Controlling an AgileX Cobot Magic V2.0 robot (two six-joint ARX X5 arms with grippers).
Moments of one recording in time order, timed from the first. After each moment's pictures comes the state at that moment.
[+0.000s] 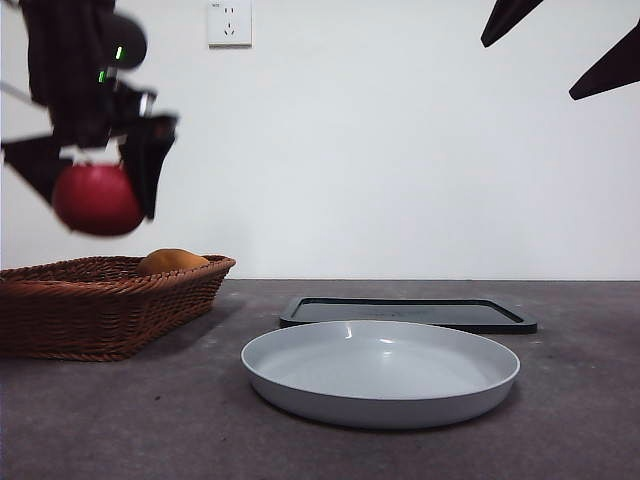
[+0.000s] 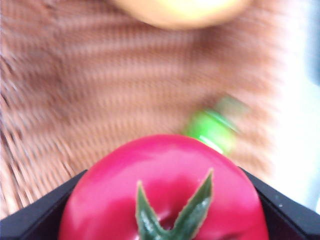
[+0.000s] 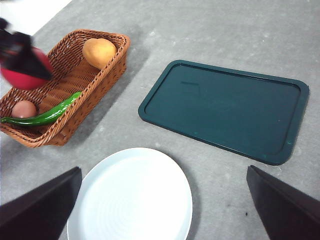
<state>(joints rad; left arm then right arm) -0.21 1.88 1.73 -1.12 0.10 -0.03 0.35 0.90 0.84 -0.44 -0.26 0.19</state>
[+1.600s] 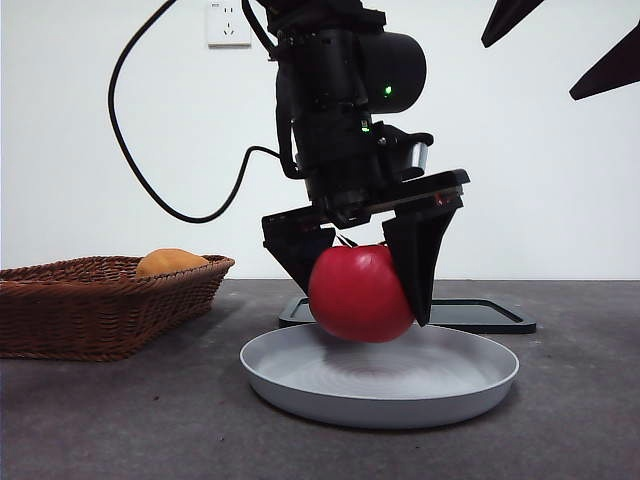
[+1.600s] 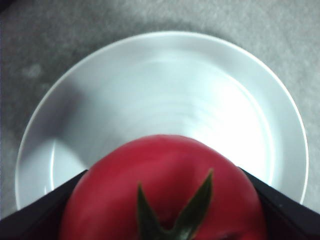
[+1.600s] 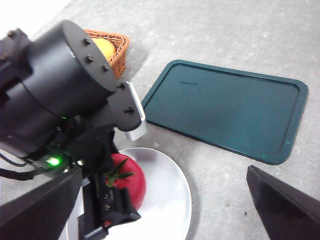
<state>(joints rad) -0.81 2.10 1.73 -0.93 0.10 -0.09 0.35 0.90 0.84 -0.44 -0.26 0.19</state>
